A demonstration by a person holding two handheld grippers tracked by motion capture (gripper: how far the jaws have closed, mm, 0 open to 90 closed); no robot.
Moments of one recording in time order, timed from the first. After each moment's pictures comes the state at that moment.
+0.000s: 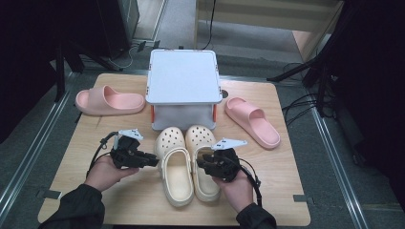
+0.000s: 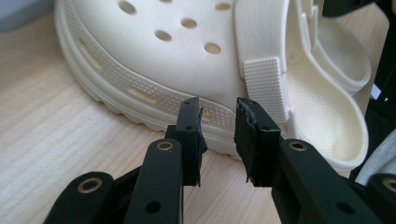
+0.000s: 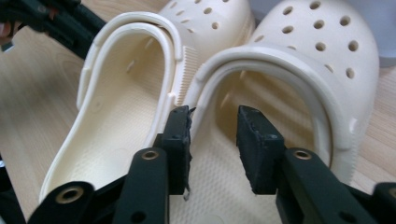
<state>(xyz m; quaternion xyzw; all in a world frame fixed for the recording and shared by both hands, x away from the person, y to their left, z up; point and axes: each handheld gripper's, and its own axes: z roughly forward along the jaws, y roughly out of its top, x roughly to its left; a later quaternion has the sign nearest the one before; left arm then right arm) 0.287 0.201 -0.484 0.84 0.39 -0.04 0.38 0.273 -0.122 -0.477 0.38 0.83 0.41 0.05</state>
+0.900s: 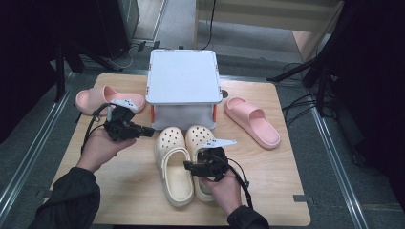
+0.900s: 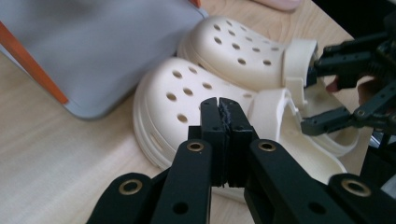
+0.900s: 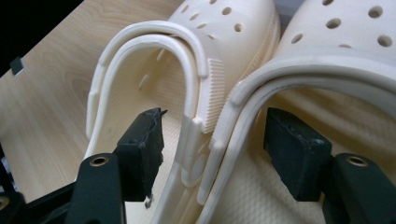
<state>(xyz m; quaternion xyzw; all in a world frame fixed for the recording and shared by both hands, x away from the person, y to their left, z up) 0.333 0.206 -0.414 0.83 0.39 0.00 0.39 0.278 -0.094 -0.490 0.42 0.81 0.42 0.02</state>
